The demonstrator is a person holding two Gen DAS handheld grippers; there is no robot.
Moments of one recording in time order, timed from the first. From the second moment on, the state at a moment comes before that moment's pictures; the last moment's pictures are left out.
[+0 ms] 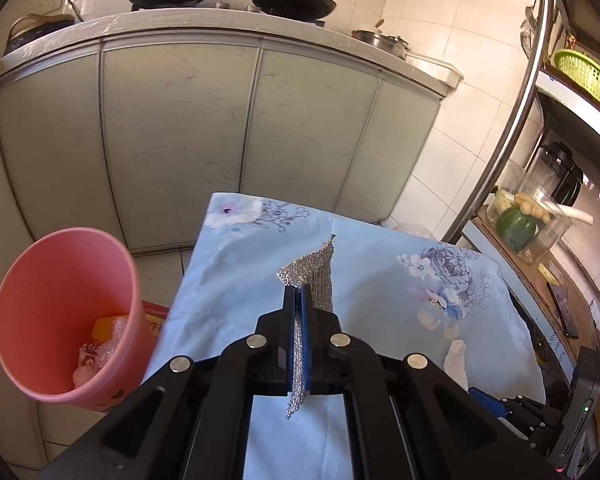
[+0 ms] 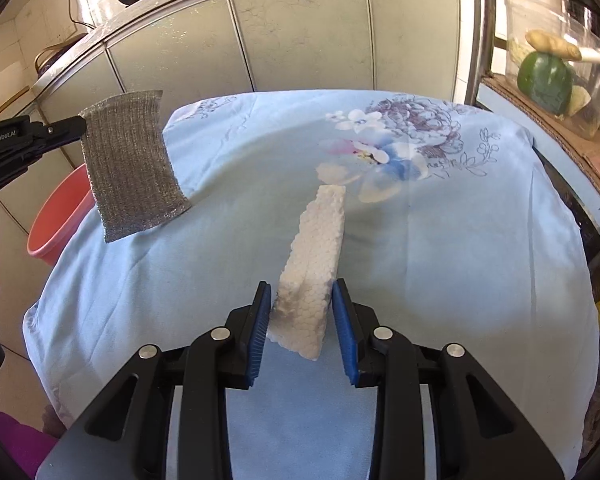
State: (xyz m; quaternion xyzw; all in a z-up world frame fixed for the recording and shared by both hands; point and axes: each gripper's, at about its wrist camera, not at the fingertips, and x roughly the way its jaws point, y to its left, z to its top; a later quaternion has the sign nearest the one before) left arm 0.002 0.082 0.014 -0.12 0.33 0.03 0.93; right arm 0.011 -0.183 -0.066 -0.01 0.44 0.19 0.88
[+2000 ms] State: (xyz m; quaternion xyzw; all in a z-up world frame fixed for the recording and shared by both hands) left arm -0.115 0.315 -0.016 -0.21 0.29 0.25 0.90; right arm 0.038 0.151 -0.039 -0.15 0.42 0.45 0.77
